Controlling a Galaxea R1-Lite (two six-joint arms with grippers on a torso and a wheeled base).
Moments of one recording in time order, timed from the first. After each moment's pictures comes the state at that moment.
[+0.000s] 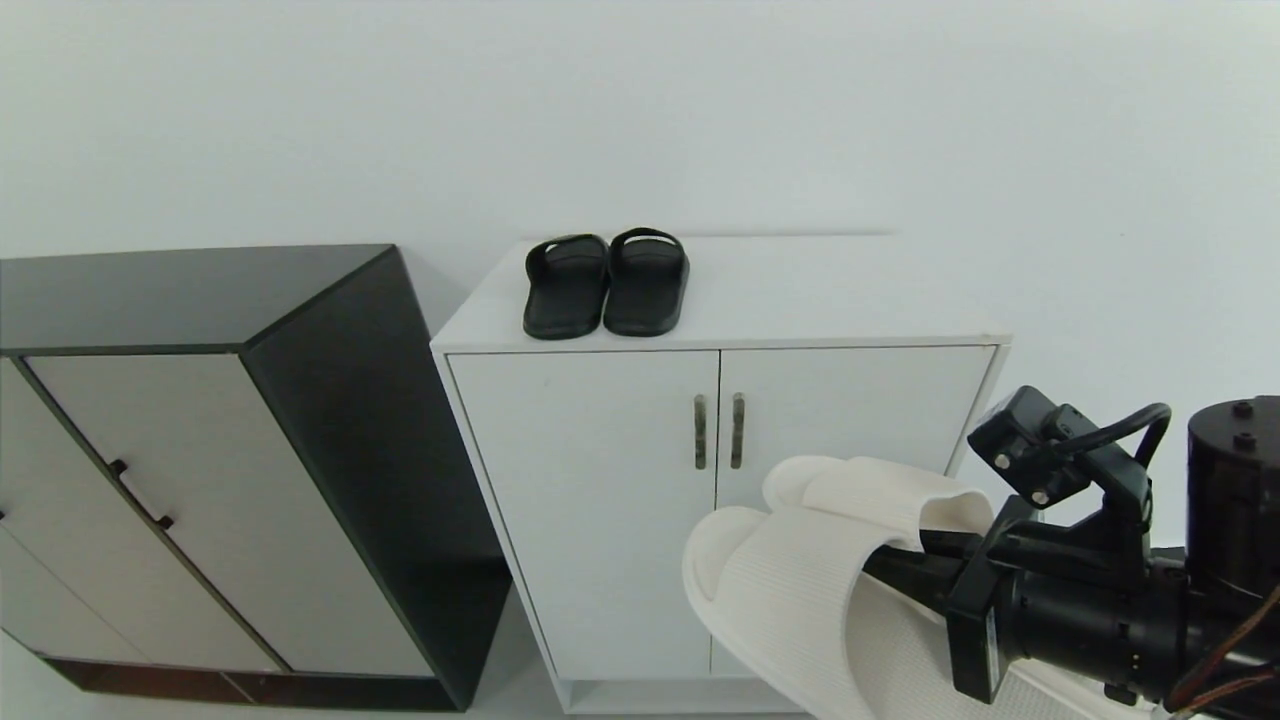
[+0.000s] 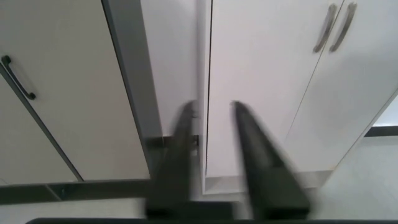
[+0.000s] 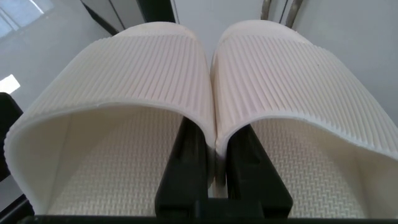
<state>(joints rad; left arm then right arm) 0.00 0.00 0.00 0.00 -0.01 0.00 0.81 1.39 -0.59 -0.49 0.00 0.05</state>
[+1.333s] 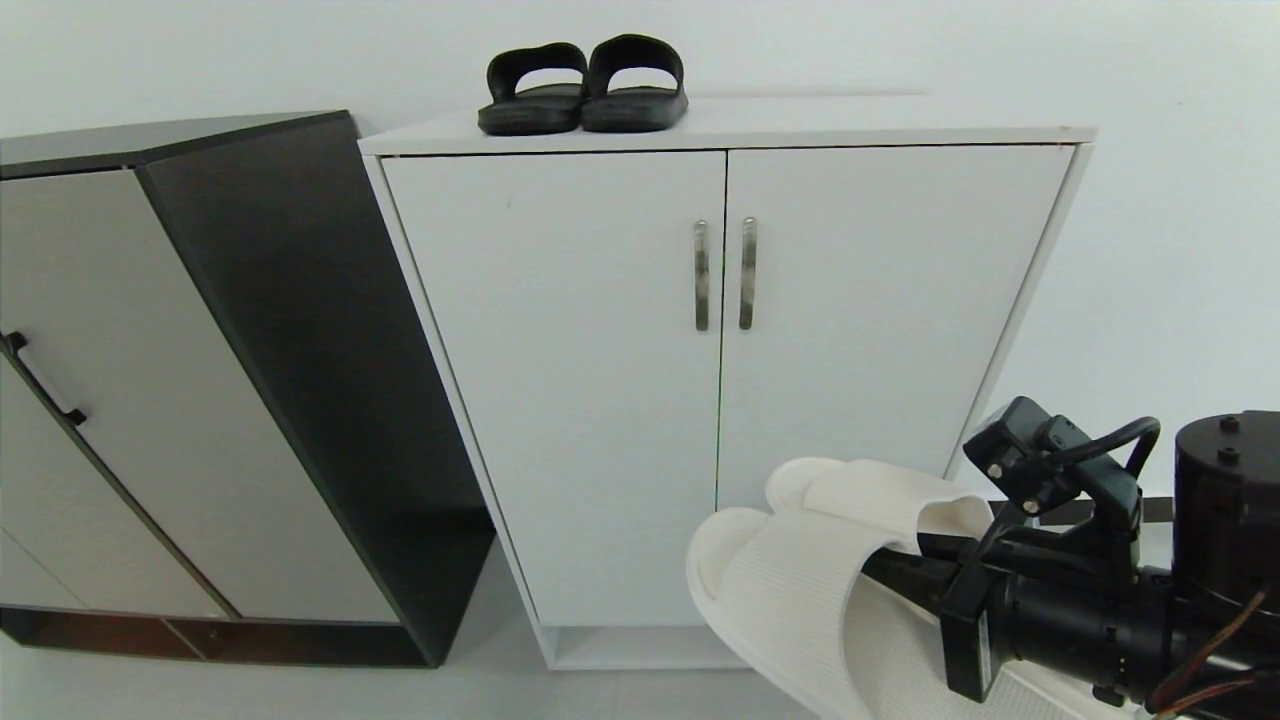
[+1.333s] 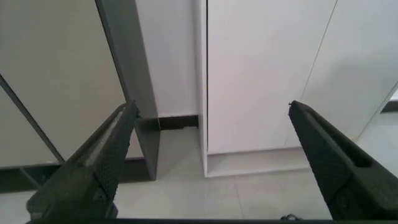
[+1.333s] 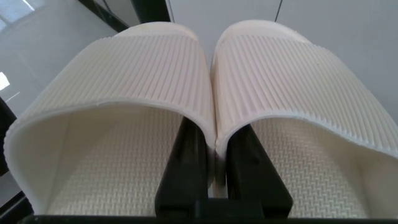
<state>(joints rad) 0.00 0.01 -0.03 0.00 -0.03 0.02 0.79 1.41 -0.55 -0.56 0.00 0.04</state>
